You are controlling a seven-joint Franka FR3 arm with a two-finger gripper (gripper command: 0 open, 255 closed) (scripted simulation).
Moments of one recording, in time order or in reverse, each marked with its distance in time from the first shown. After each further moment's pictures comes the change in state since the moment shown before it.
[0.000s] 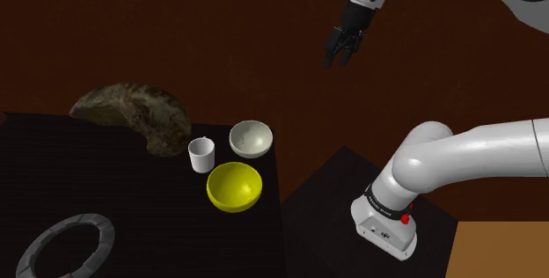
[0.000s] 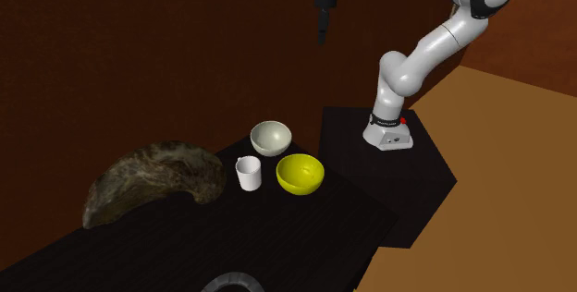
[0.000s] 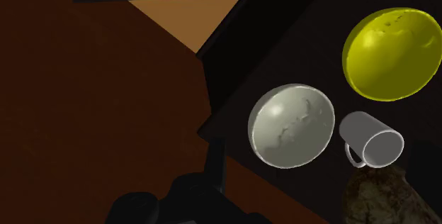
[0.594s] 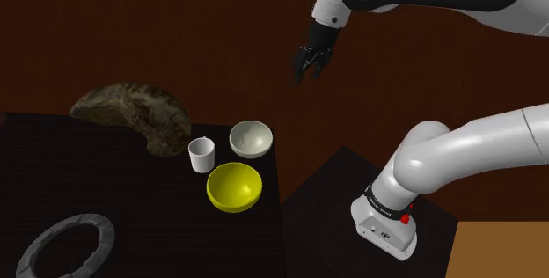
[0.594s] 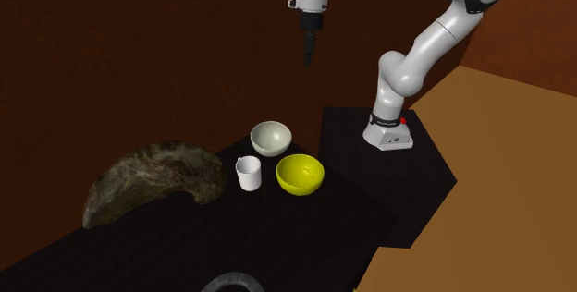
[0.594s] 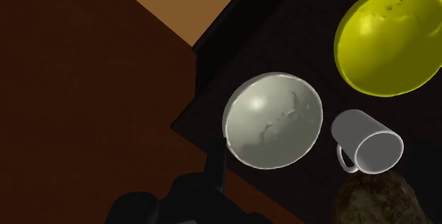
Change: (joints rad) arm 0.044 0.125 0.121 -0.054 0.041 0.190 0.079
